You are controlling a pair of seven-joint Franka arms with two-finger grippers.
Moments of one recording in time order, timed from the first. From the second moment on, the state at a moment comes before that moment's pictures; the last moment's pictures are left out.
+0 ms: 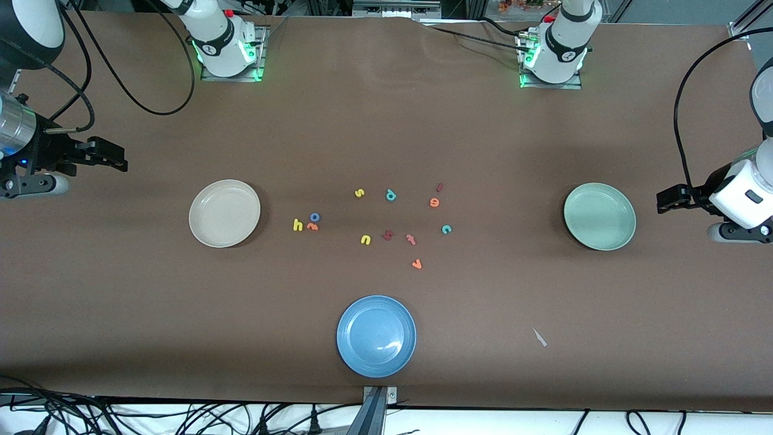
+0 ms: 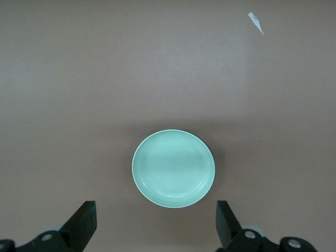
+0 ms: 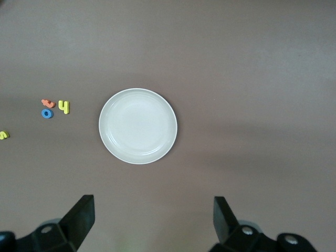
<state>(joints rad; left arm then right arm) 0.11 0.25 -0.07 -1.52 0.11 1.69 0.05 0.07 0.14 -0.05 -1.53 0.00 1.57 -0.09</state>
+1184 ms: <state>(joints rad) 0.11 0.25 -0.07 -1.52 0.11 1.69 0.07 0.07 0.14 -0.05 -1.53 0.00 1.57 -0.09</state>
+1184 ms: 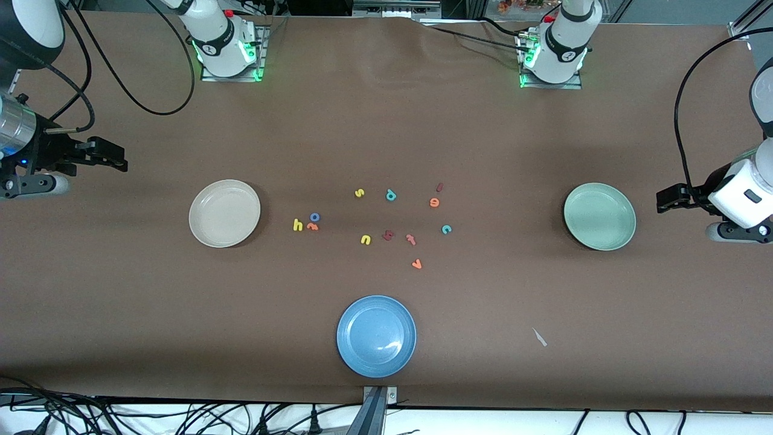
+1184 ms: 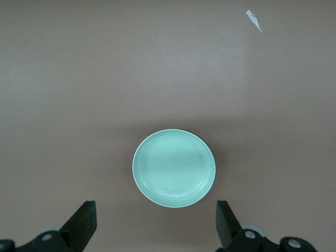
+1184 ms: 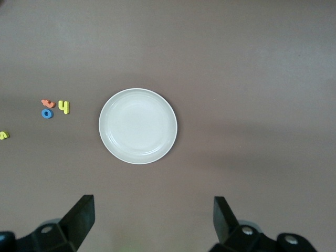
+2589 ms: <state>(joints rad) 0.14 0.25 -0.07 -1.52 -0.01 1.69 0.12 0.07 0.14 -0.05 -1.53 0.00 1.56 -0.09</state>
